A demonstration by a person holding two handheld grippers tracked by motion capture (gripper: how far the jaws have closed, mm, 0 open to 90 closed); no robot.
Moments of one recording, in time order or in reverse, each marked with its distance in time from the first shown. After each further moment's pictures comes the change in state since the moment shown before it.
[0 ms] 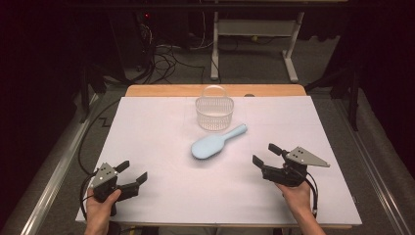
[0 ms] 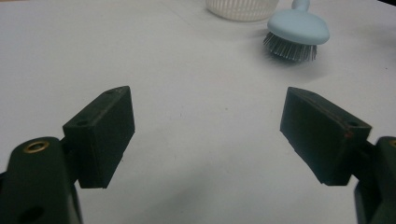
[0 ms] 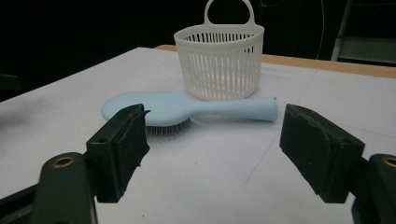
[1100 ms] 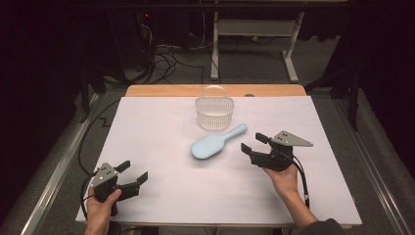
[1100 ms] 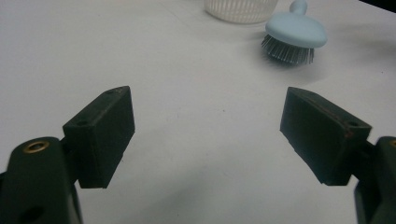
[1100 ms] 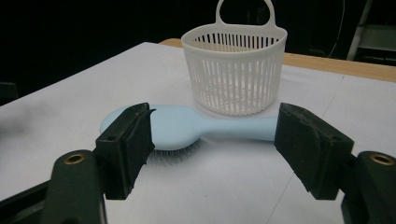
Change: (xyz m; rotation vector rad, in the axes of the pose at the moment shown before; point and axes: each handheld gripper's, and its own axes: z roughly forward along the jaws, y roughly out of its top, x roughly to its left) left arm 0.000 -0.001 0.002 -0.009 -0.010 -0.014; right arm 0.001 0.029 0.042 0.068 0.040 0.001
